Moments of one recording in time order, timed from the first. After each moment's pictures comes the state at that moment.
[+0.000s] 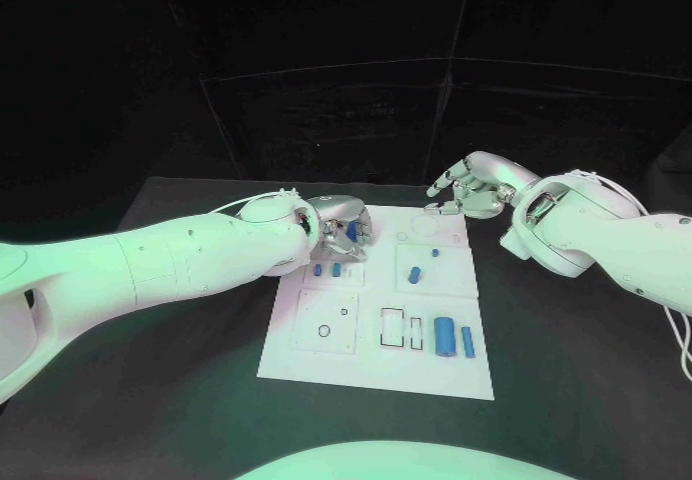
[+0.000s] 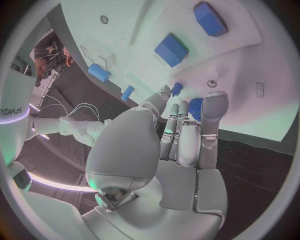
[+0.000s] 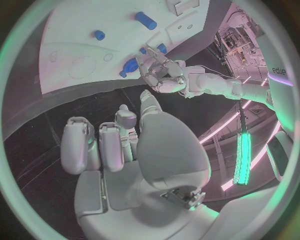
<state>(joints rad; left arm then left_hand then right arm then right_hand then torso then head) 1.26 -0.56 -0.15 1.21 -1.35 -0.17 0.02 1.37 -0.09 0.25 -0.04 0.05 0.92 0.15 0.33 0.07 0.92 0.09 0.46 0.15 1.46 0.00 1.34 1.16 0.15 1.34 0.10 0.93 0.90 1.28 -0.80 -0.02 1.45 -1.23 -0.30 -0.05 1.37 -0.02 -0.14 0.21 0.30 0.94 0.14 0.16 0.07 1.29 0.05 0.99 1.06 1.47 -0.02 1.41 1.31 0.05 1.43 0.08 1.41 1.25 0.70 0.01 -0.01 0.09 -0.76</state>
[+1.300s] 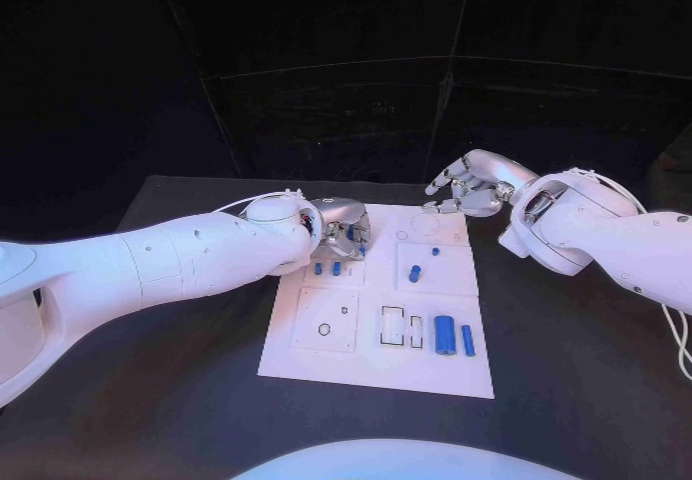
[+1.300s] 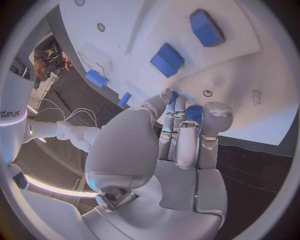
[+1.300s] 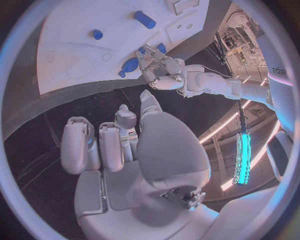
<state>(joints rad) 1.25 -0.55 -0.15 1.20 -1.38 -0.14 -0.01 1.38 -0.06 0.43 -0.08 0.05 1.04 0.13 0.26 0.07 1.09 0.06 0.38 0.09 1.47 -0.01 1.38 1.17 0.13 1.36 0.09 1.04 1.04 1.28 -0.79 -0.02 1.45 -1.23 -0.30 -0.05 1.37 -0.02 -0.14 0.21 0.31 0.94 0.14 0.16 0.07 1.29 0.05 0.99 1.06 1.47 -0.02 1.41 1.31 0.05 1.43 0.08 1.41 1.25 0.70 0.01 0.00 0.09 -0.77</state>
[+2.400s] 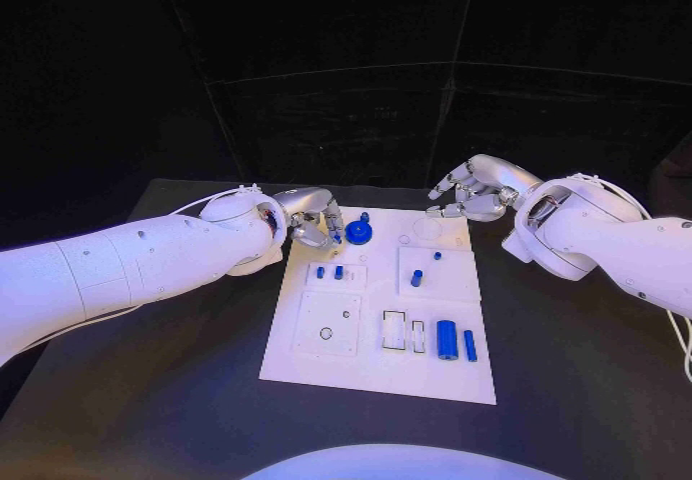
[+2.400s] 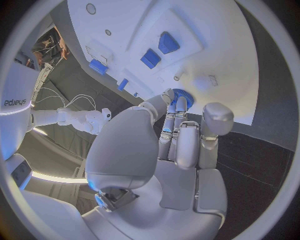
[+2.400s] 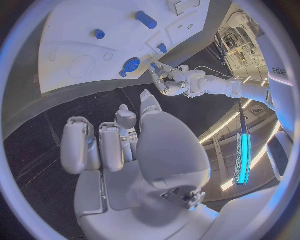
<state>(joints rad) 1.25 -0.71 -0.10 1.30 -1.32 -0.20 0.01 1.38 -0.07 0.45 -0.09 0.05 1.04 0.14 0.25 0.07 1.10 0.07 0.37 0.09 1.47 -0.01 1.38 1.16 0.13 1.36 0.09 1.07 1.06 1.28 -0.79 -0.02 1.45 -1.23 -0.30 -0.05 1.37 -0.02 -0.14 0.21 0.31 0.94 0.14 0.16 0.07 1.29 0.05 0.99 1.06 1.47 -0.02 1.41 1.31 0.05 1.43 0.08 1.41 1.25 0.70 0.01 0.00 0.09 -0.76</state>
